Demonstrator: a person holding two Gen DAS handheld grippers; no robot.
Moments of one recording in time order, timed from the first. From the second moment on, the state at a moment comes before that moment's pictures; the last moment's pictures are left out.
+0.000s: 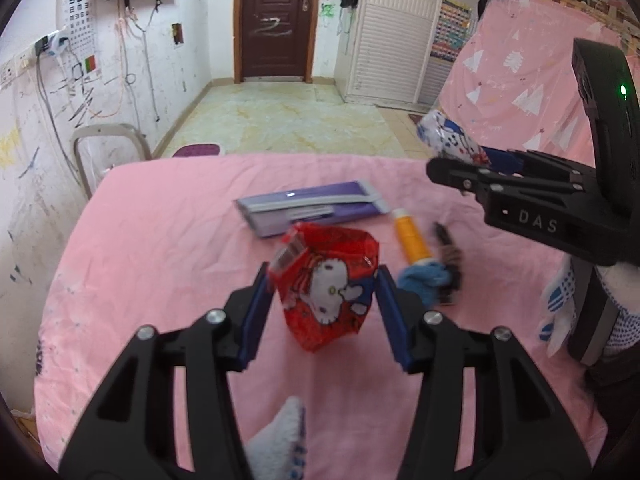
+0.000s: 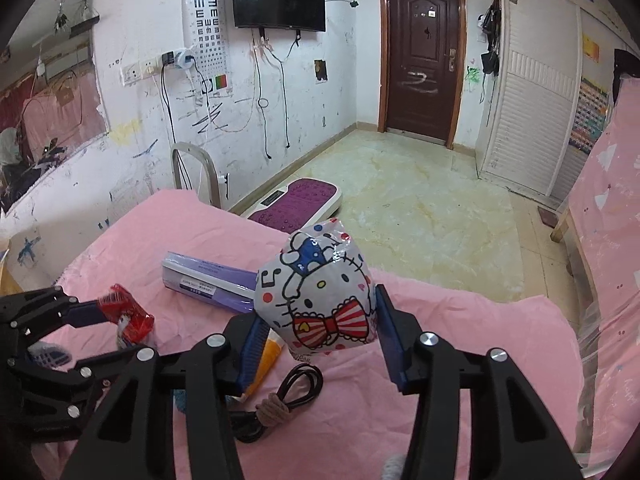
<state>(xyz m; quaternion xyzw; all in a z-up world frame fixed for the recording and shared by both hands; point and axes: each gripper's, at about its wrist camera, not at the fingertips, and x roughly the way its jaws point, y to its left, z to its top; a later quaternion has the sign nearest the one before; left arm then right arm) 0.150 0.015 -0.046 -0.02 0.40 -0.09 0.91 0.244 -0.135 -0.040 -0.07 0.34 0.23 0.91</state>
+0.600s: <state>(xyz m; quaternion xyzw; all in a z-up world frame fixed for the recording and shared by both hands) 0.134 -0.057 -0.005 0.01 0.37 -0.16 0.92 0.184 -0.278 0.011 0.04 0.29 0.17 0.94</state>
